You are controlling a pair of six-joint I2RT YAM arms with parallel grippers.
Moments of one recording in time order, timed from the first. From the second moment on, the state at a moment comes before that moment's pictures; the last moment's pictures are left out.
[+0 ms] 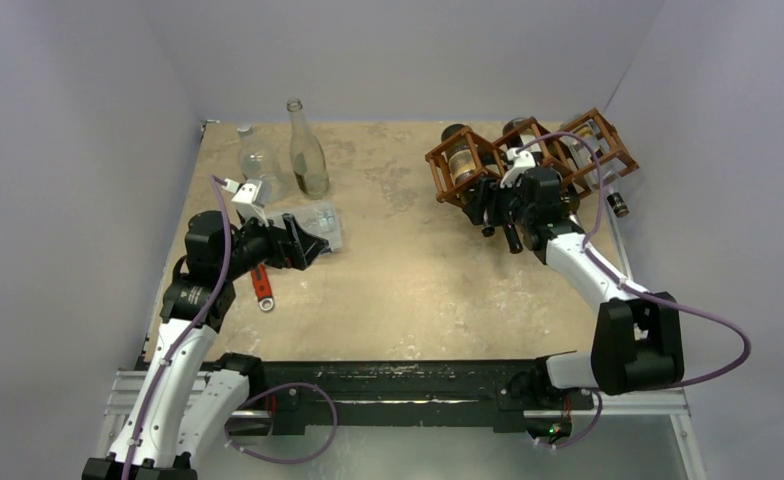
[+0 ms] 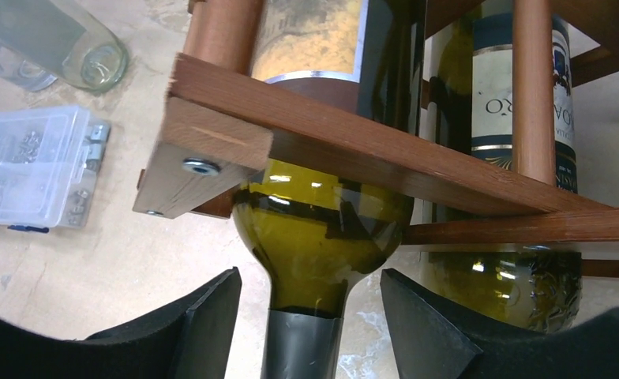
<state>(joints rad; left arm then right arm) -0.14 0.72 0.77 -0.41 0.49 -0.33 0.17 1.35 0.85 0.01 -0.29 0.19</state>
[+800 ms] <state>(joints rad) -0.14 0.72 0.77 -0.41 0.49 -0.33 0.18 1.41 0.85 0.03 -0.25 0.20</state>
